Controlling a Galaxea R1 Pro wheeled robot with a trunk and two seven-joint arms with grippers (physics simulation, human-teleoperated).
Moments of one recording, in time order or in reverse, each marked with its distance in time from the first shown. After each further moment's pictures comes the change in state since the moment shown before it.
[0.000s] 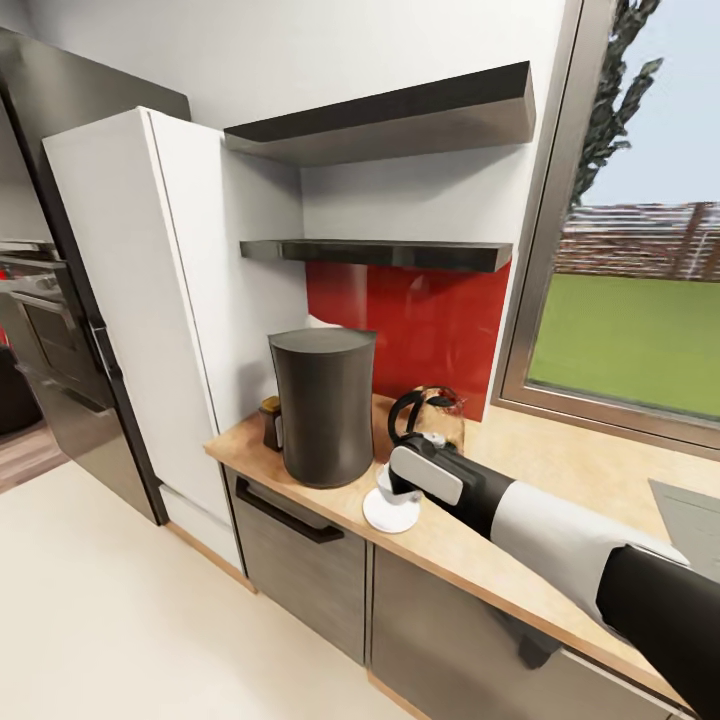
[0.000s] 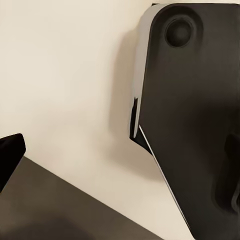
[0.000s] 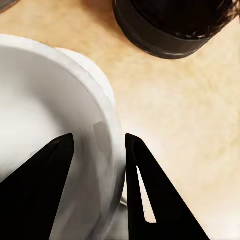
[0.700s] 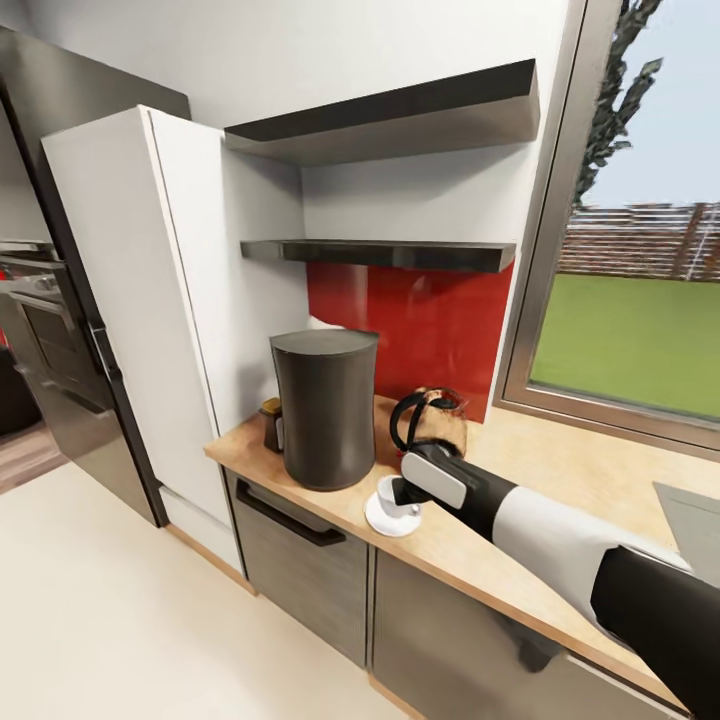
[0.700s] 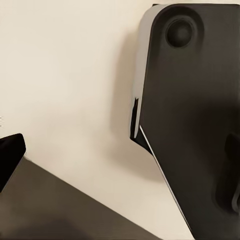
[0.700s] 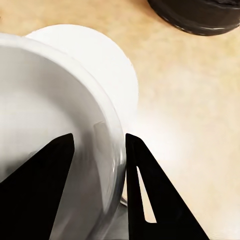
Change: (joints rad) left arm 0.000 0.001 0.000 0.000 0.002 -0.001 0.000; right arm 0.015 0.001 0.001 0.119 0.009 -0.001 0.195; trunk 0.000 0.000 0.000
